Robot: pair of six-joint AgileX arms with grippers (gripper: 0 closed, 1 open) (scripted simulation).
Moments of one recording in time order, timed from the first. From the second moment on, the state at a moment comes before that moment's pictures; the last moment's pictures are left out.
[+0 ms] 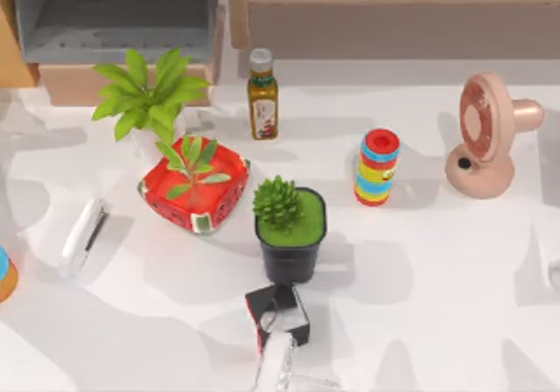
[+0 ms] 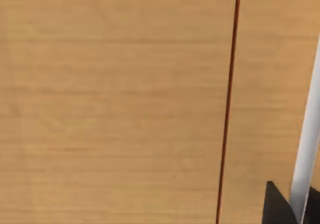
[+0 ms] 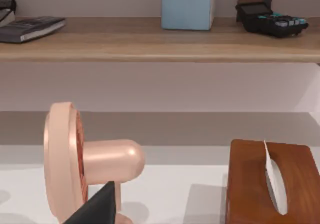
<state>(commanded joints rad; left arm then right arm) 0.39 2.33 1.21 1.11 0.44 1.58 0.00 0.00 0.00 0.00 0.00 0.00</state>
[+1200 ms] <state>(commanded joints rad) 0.46 2.22 0.94 1.25 0.51 1.58 0.00 0.00 0.00 0.00 0.00 0.00</state>
